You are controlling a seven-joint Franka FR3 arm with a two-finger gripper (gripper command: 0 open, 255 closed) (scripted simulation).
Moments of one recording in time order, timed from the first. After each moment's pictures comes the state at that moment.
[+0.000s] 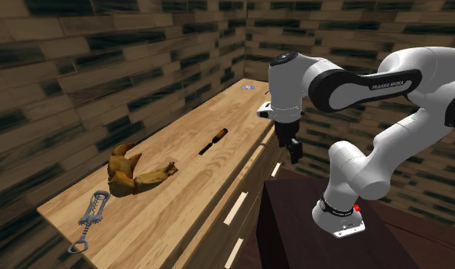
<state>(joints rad) -0.02 -0.75 -0.02 -2.40 -0.04 1.42 -0.17</state>
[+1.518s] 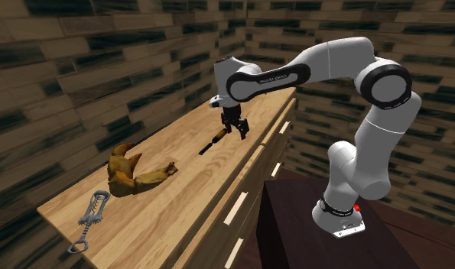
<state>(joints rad) 0.02 -0.12 -0.47 -1.99 -0.10 1.72 -1.09</state>
